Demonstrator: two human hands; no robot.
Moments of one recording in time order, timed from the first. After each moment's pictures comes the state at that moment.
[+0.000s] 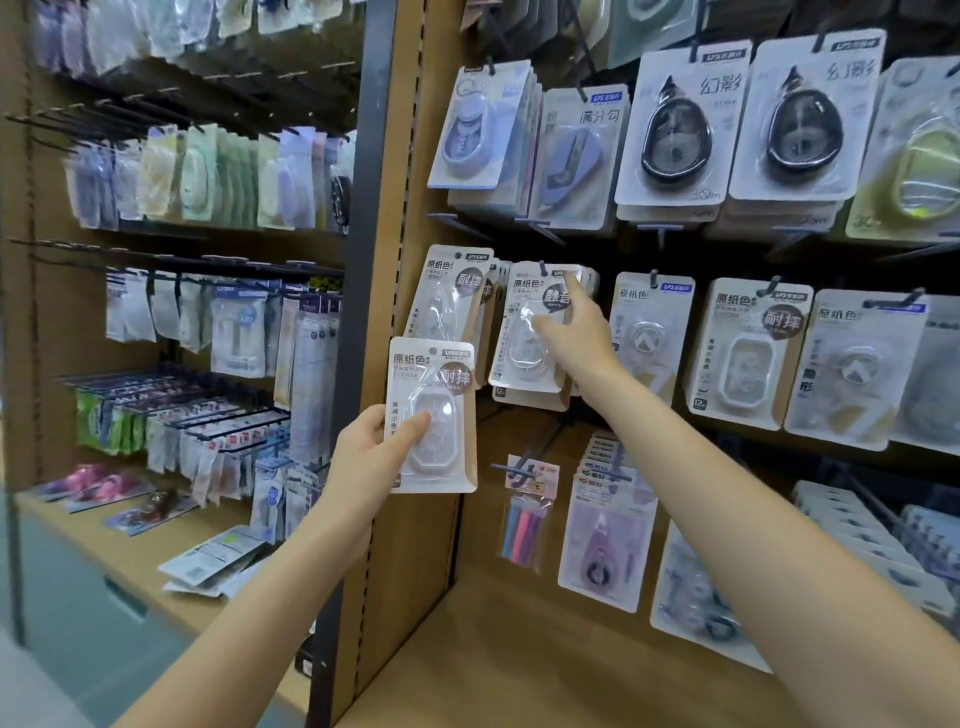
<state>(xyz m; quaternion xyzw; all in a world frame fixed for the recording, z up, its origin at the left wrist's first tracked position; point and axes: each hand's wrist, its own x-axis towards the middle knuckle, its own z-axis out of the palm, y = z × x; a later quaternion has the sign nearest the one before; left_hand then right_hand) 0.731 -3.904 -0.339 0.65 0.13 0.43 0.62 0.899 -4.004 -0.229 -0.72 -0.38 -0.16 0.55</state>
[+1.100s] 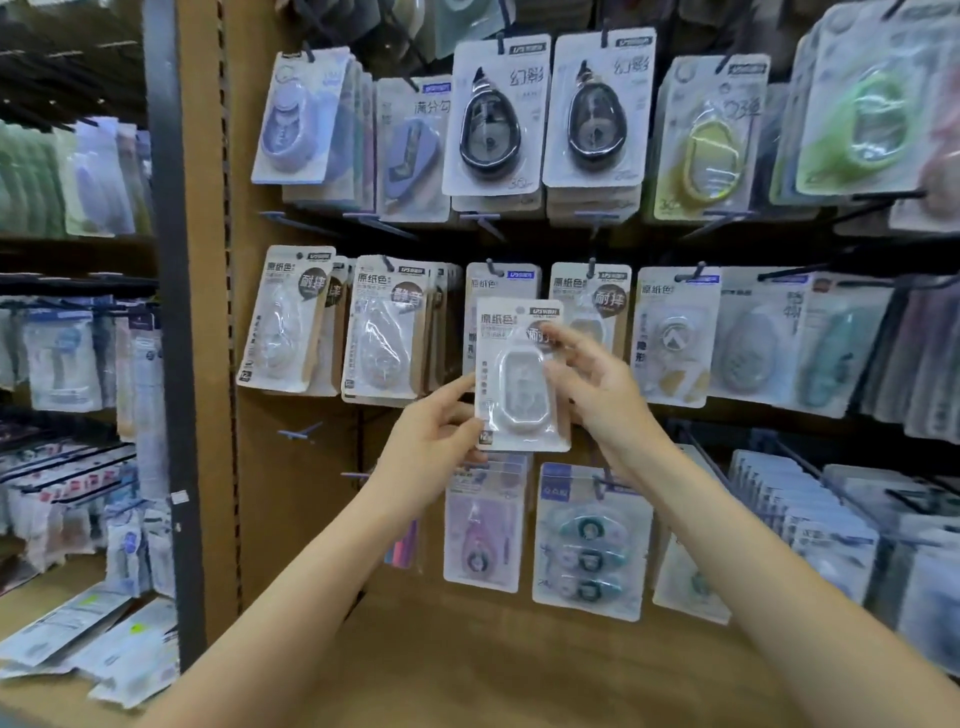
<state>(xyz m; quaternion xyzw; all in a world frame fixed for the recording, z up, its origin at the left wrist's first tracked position) 0.813 -4.020 -0.305 0.76 -0.09 0.32 0.56 0.905 -4.167 -0.273 -0.66 -0.42 -0.12 0.61</state>
